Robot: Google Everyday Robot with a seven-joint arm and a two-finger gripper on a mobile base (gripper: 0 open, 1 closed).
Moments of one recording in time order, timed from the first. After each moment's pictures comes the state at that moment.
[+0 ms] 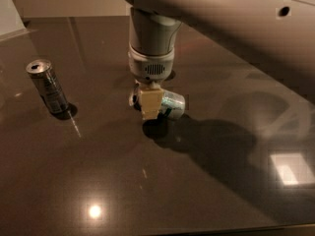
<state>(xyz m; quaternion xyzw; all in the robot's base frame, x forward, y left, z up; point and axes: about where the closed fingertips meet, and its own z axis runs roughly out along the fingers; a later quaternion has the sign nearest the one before) 0.494 0.017 0.882 -0.76 0.64 0.02 0.06</state>
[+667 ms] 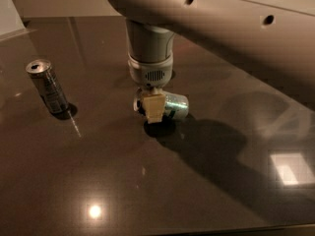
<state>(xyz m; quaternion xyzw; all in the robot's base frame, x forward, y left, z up) 0.491 0.008 0.868 -0.77 0.63 -0.01 0.03</state>
